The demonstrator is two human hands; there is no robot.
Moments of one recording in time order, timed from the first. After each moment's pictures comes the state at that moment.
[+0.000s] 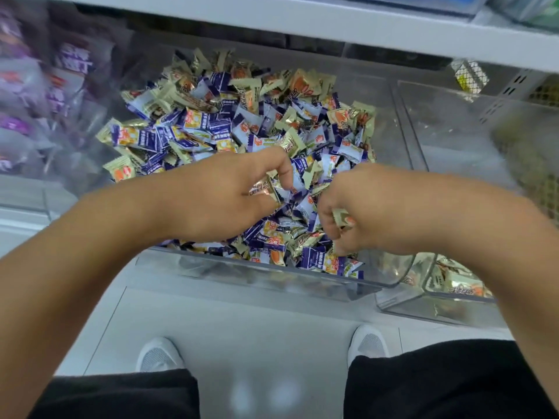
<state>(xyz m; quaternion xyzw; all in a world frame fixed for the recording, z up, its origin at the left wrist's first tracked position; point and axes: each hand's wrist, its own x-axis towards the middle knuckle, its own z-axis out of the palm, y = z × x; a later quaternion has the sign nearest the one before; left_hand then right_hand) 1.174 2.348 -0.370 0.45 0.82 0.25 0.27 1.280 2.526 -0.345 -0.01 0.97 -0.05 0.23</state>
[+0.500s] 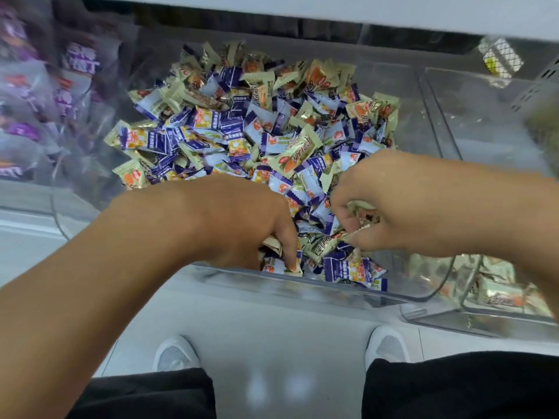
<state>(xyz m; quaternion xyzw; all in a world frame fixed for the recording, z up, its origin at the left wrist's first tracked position) 1.164 2.368 -0.386 0.55 0.77 -0.03 0.33 1.264 2.541 -0.366 -0.08 0.99 -0.07 0.13</state>
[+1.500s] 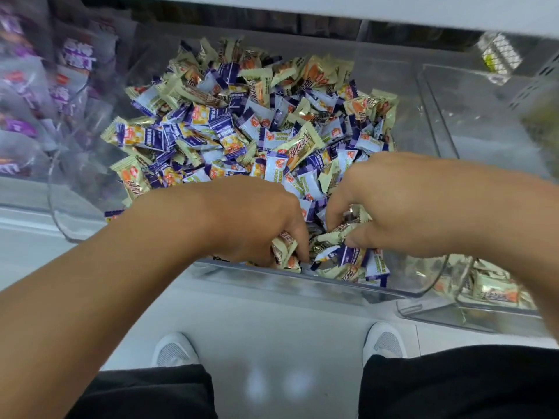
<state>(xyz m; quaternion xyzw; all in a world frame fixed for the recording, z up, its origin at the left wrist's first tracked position) 1.167 2.366 -0.384 0.55 0.79 0.01 0.27 1.275 2.519 -0.335 -0.02 0.98 -0.04 0.21</state>
